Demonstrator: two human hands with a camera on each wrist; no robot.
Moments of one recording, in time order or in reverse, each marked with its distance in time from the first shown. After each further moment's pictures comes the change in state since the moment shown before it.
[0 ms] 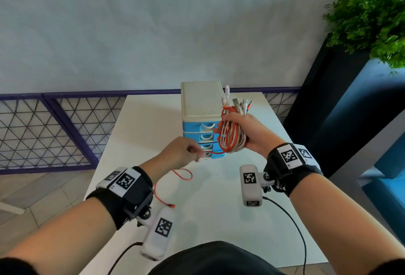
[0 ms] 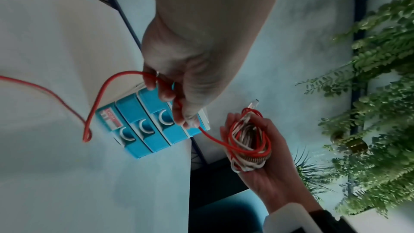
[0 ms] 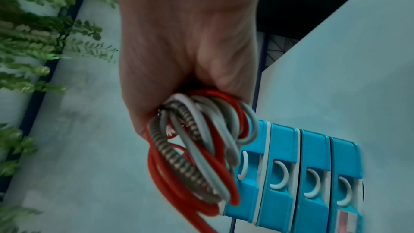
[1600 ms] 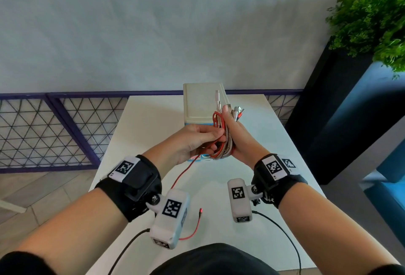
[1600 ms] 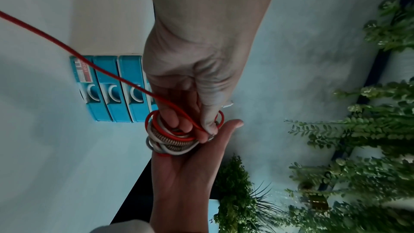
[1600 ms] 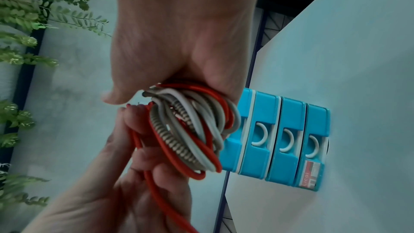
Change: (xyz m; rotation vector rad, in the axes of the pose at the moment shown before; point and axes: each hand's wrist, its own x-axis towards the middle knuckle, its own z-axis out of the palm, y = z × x) left_hand -0.002 0.048 -0.007 -0.785 -0.092 -0.099; right_hand 0.009 0.024 0.022 -0.057 -0.027 -0.029
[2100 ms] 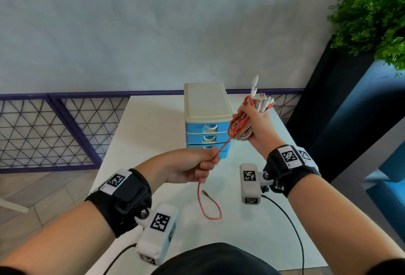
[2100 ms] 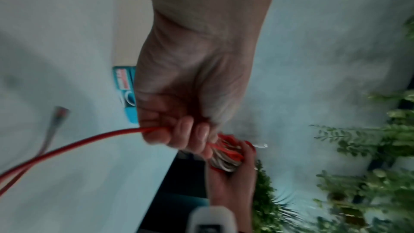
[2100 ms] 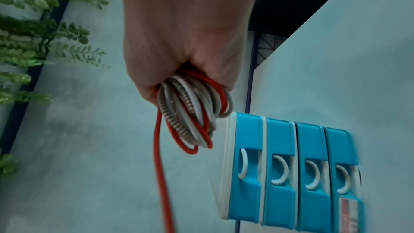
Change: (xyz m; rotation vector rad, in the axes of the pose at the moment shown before) left_hand -0.021 -0.027 -0.009 0.010 -0.331 -0.317; right_hand 0.005 -0.021 -0.032 0.267 0.323 -0.198
